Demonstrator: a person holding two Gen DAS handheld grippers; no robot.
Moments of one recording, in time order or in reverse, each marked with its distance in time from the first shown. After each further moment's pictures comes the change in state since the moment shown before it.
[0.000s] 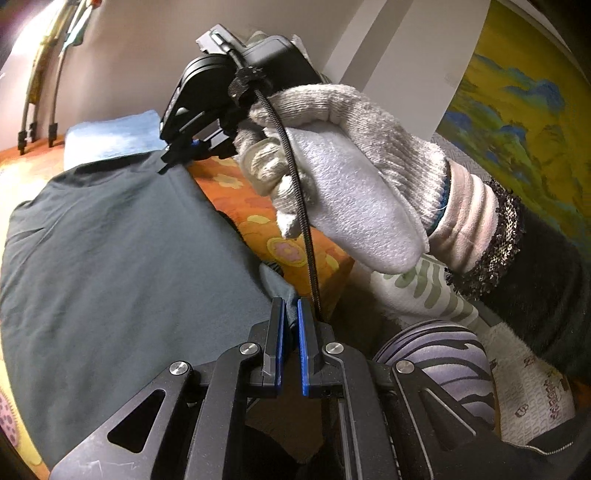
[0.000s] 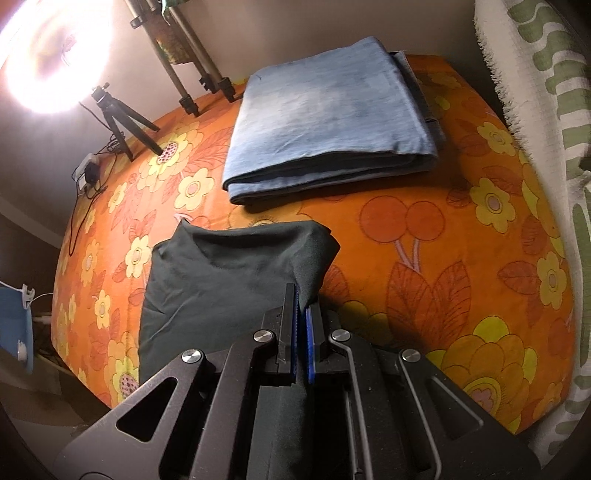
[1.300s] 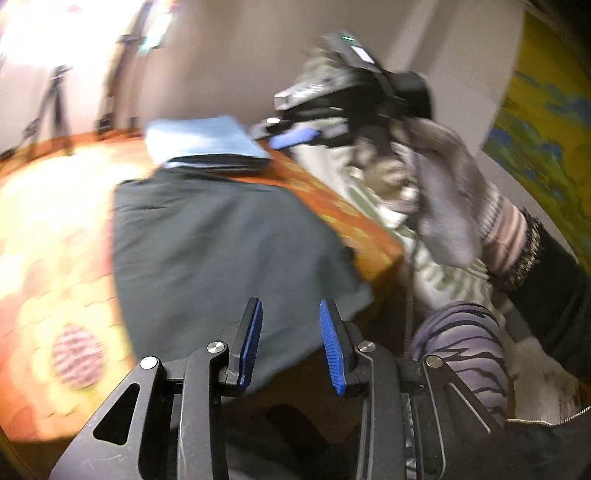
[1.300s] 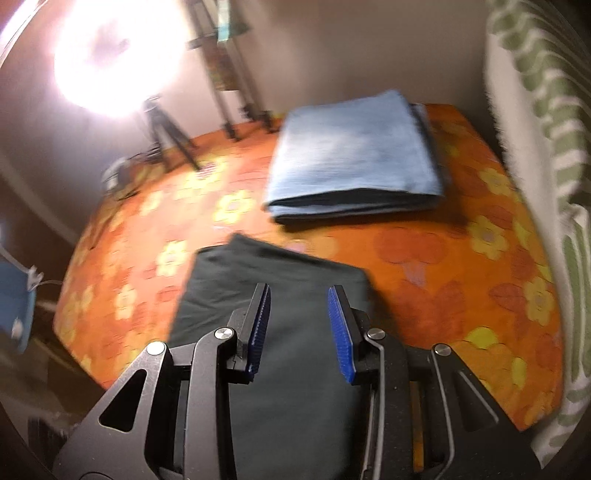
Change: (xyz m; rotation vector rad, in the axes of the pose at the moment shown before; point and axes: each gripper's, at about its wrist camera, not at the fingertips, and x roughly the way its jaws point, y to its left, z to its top) left arm -0.081 0.038 -0.016 -0.103 -0.041 0.221; right arm -0.049 0.036 -0.022 -0.114 -0.146 0.065
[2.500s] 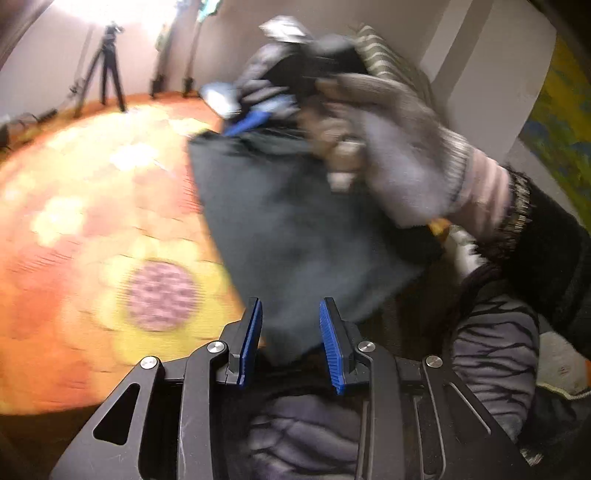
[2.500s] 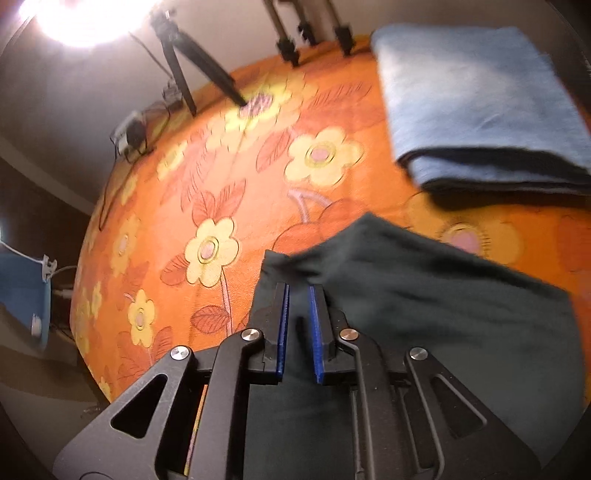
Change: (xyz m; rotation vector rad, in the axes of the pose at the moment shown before) left arm -0.020 0.045 -0.028 -0.024 0.118 0.139; right arm 0.142 0.079 0.015 0.029 0.178 0.129
